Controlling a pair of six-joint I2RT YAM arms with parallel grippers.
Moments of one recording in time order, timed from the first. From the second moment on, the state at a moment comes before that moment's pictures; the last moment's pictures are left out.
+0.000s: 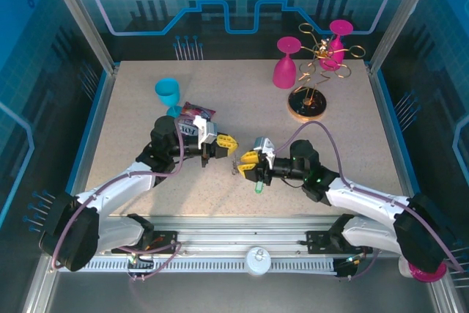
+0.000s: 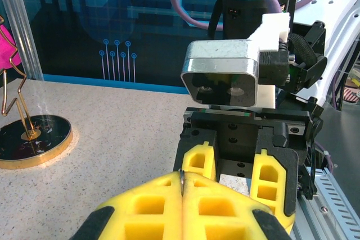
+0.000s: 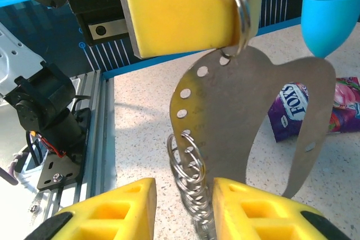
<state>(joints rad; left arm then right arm) -0.45 1.18 0.60 0.50 0.98 0.02 0.73 1.12 0.45 0.45 -0.56 0.04</state>
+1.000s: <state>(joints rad) -0.45 1.18 0.60 0.50 0.98 0.02 0.75 1.15 0.47 0.51 -0.58 0.04</state>
